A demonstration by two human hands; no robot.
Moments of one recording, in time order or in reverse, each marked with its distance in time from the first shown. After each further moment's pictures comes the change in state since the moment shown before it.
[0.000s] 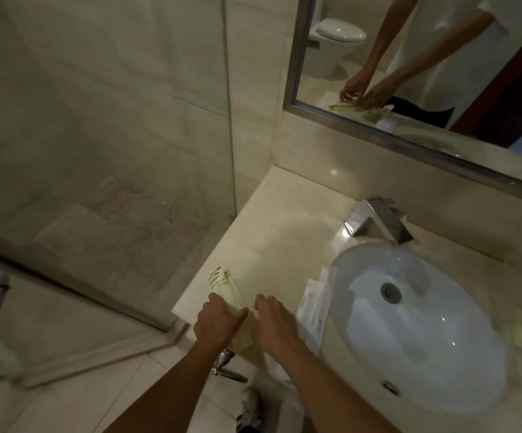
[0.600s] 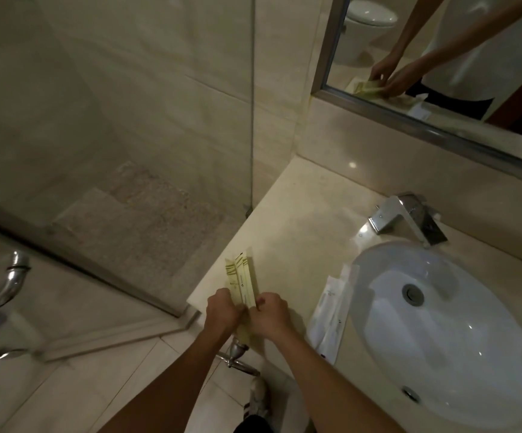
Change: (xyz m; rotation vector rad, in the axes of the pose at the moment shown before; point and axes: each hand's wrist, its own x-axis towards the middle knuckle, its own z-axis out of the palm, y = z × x) left_hand 0.022 -0.019 -0.005 -0.232 -0.084 -0.001; right_hand 0.023 -0.027 0.025 0.457 -0.063 0.209
